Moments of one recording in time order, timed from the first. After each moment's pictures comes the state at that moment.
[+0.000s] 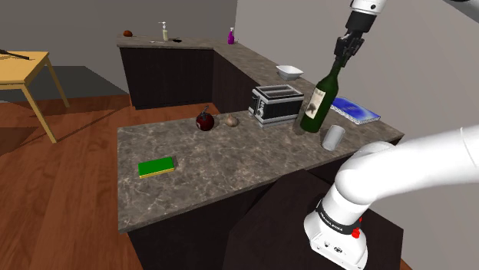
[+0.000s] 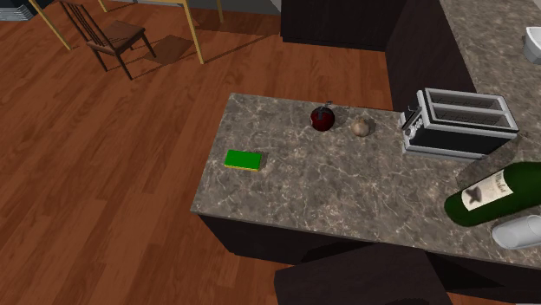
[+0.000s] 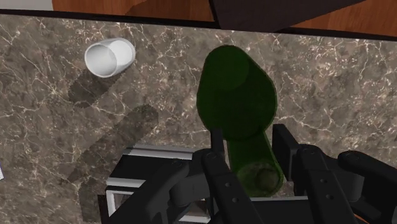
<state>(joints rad) -0.17 -0.67 -0.43 -2.00 -0.25 1.43 -0.30</state>
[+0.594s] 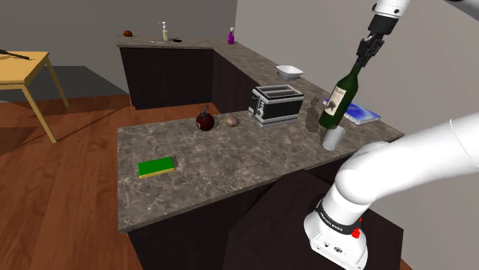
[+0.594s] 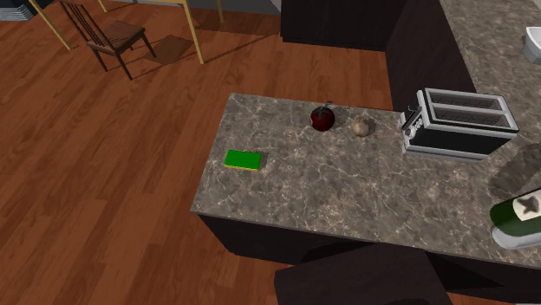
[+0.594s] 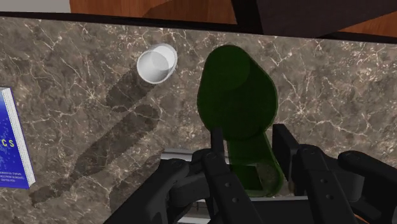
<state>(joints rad) -0.16 -0.56 -0.65 -1.85 -0.31 1.44 -0.54</state>
